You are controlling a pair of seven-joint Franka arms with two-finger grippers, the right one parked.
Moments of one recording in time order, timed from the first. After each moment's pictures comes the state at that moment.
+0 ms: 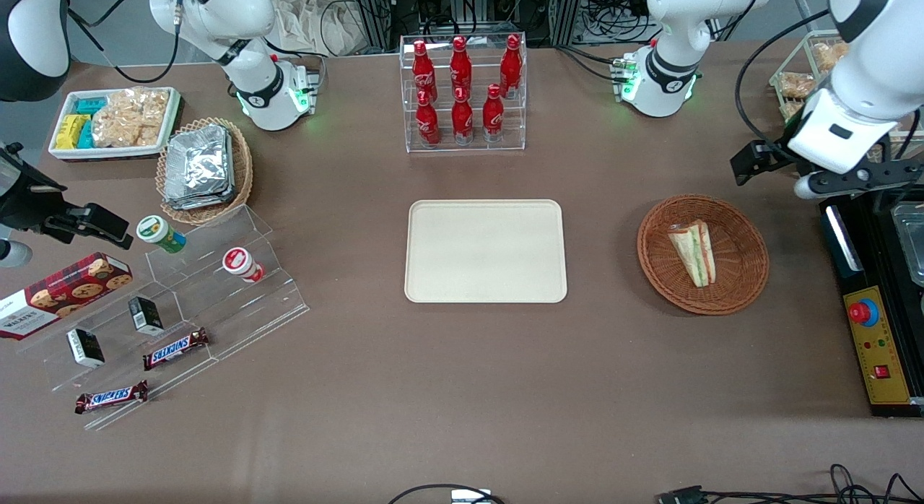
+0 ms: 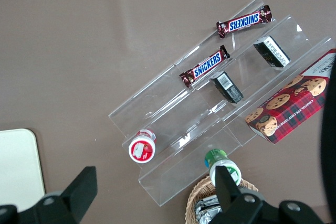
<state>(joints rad) 0.11 -0.13 -0.22 -1.78 0.04 1.58 -0.22</state>
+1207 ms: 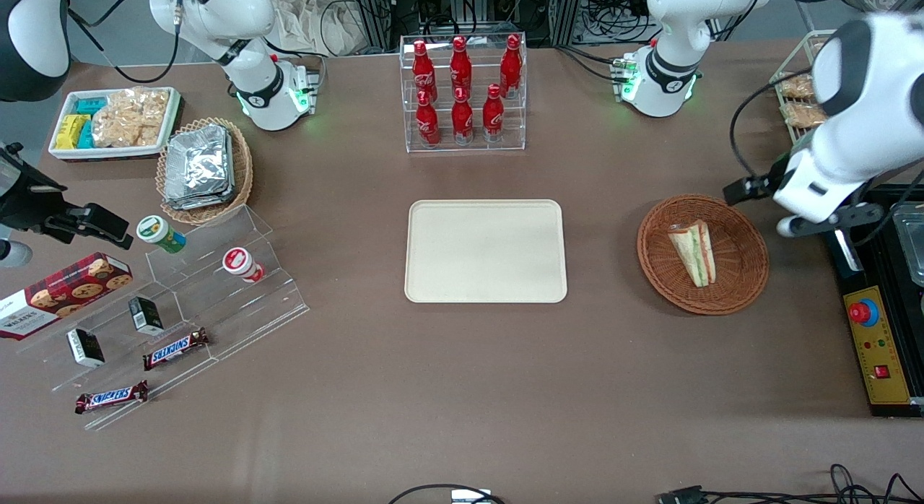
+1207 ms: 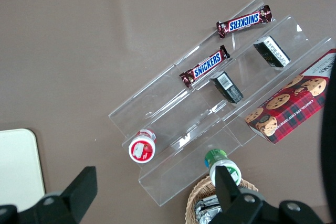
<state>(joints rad) 0.11 -0.07 -0.15 -2.07 0.03 1.81 -0.22</state>
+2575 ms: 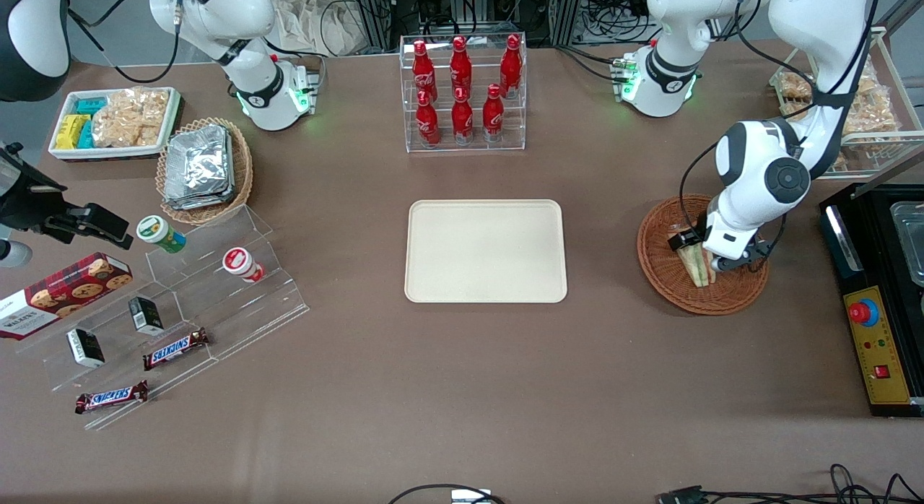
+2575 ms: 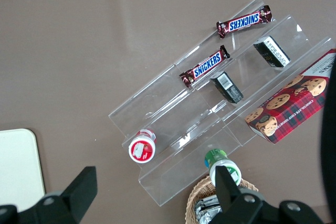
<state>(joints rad) 0.10 0.15 -0.14 -2.45 0.03 2.49 -0.40</state>
